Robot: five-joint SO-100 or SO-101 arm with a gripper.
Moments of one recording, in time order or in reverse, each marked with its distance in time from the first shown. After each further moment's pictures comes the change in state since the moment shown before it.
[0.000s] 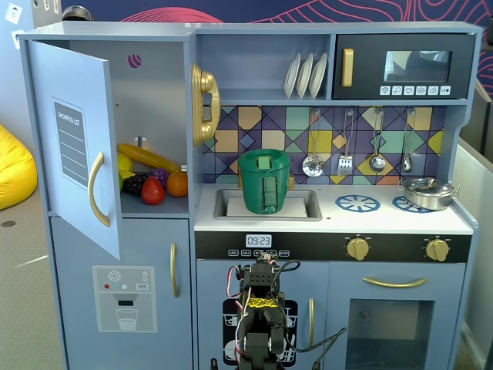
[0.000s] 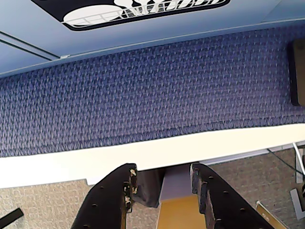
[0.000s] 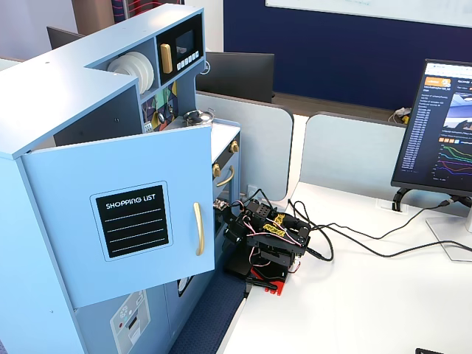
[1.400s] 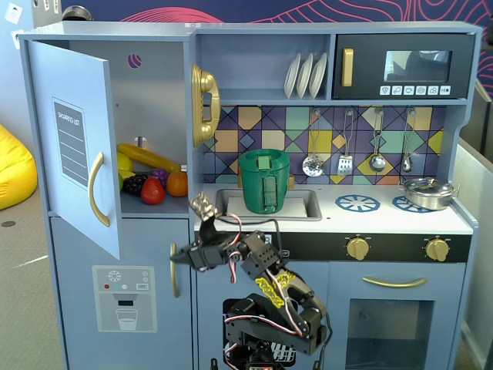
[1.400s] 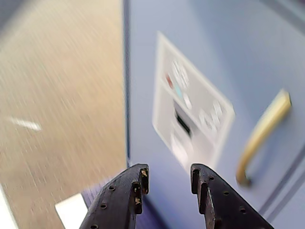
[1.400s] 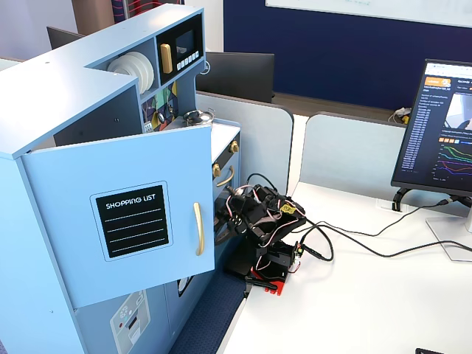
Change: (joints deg) arm -60.4 -7.7 -36.7 -21.5 -11.9
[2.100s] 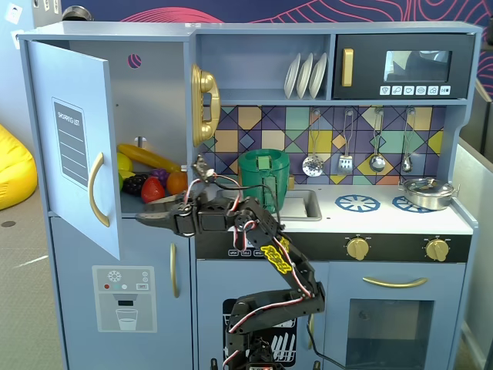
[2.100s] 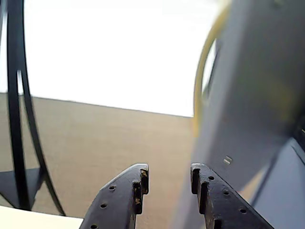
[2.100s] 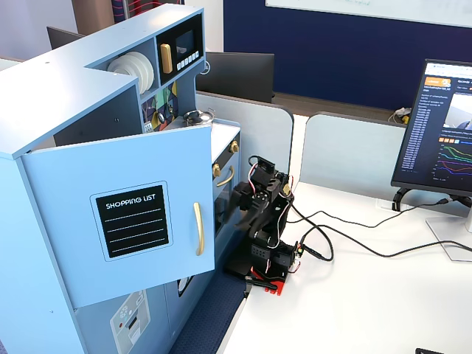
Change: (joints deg) arm -28.7 -21.4 -29.4 -8.2 -7.1
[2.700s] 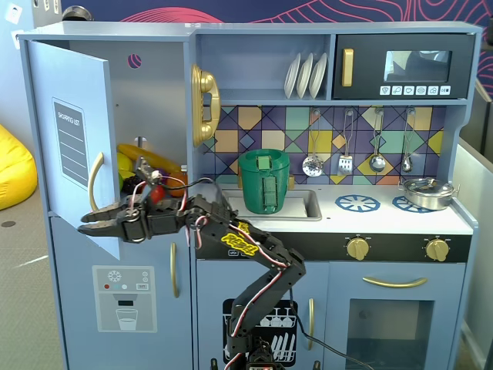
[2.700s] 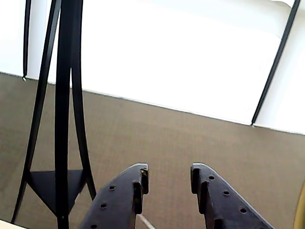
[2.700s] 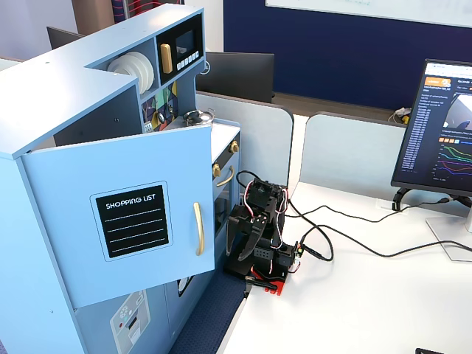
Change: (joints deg) arm -6.9 -23.0 -8.8 -15.2 1.0
